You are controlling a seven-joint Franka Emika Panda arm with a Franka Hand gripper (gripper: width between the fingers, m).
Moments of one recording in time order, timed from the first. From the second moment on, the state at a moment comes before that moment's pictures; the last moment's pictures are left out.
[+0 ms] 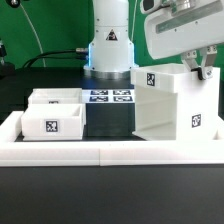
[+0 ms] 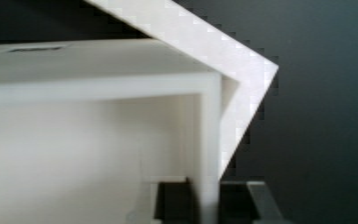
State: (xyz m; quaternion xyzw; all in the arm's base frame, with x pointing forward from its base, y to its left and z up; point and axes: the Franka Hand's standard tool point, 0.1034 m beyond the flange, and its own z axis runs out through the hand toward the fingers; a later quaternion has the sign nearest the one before) arm 0.604 0.101 0.116 -0.82 0.55 -0.06 0.14
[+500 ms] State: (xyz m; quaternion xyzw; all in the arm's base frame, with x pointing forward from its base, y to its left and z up) arm 0.592 0.102 0.111 -0.68 0.72 0.00 0.15
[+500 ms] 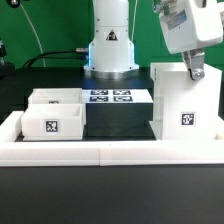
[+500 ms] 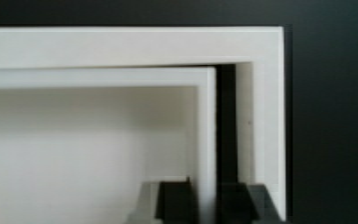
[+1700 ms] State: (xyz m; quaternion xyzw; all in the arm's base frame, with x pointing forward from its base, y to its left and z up) arm 0.635 0.114 0.112 -0.70 0.69 -0.02 0.18
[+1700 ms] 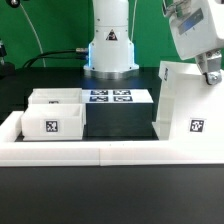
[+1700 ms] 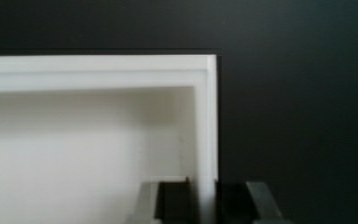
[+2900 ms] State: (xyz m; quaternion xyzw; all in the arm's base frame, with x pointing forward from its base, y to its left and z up) arm 0.642 0.115 0.114 -0.71 0.68 -0.03 0.18
